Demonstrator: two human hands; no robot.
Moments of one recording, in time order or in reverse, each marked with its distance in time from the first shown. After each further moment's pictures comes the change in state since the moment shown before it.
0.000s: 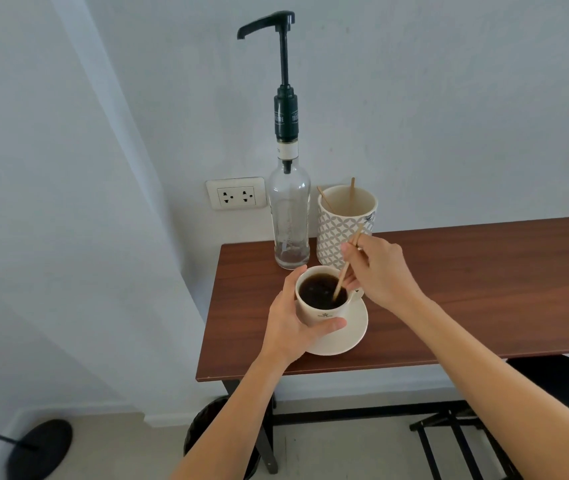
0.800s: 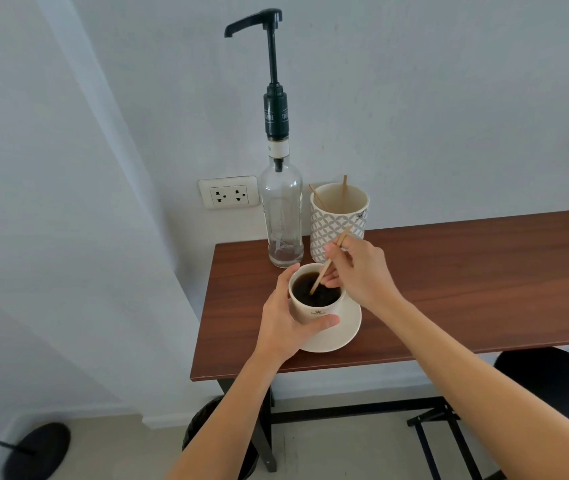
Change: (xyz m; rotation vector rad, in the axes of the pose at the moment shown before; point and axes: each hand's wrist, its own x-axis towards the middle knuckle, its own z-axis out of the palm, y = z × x) left_hand 0.001 -0.004 0.001 0.012 -0.013 -0.018; right_hand -0.002 -0.001 0.014 0.188 -0.004 0.071
